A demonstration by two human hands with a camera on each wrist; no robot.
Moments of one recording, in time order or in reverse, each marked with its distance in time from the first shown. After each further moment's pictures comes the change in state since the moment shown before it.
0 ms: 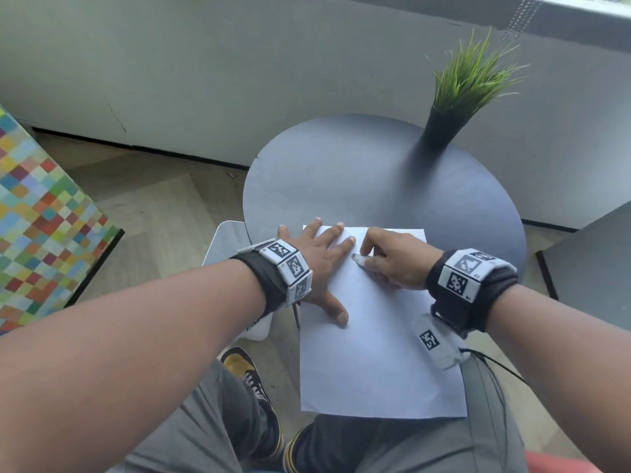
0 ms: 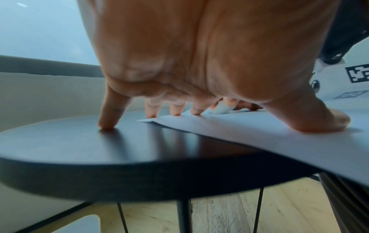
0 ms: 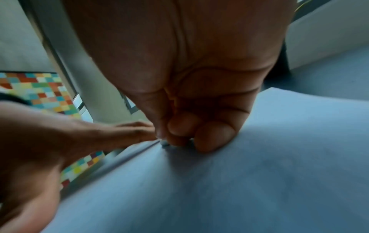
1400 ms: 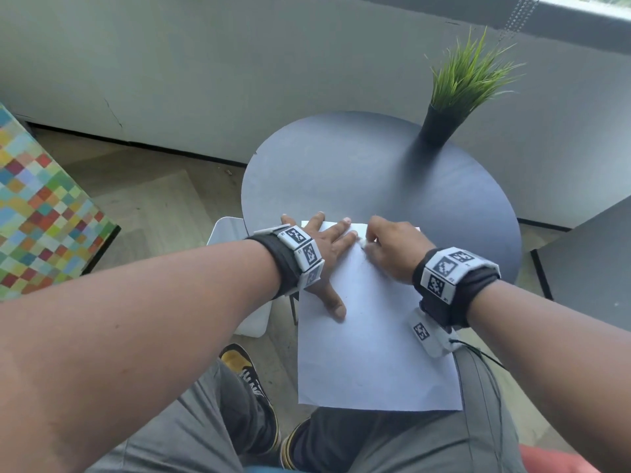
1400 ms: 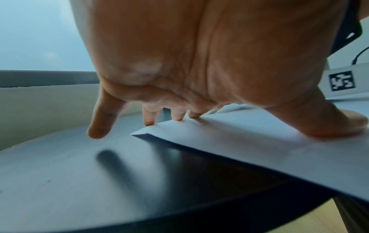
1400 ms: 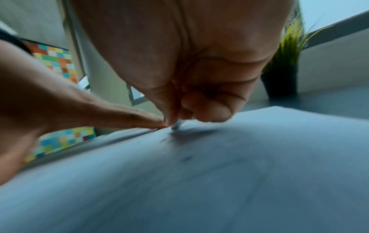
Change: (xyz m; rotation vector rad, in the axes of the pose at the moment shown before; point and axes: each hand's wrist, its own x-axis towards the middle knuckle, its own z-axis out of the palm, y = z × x) left_hand 0.003 0.007 -0.013 0.109 -0.038 0.016; right_hand 0.000 -0.003 0.006 -0.217 0.189 -0.037
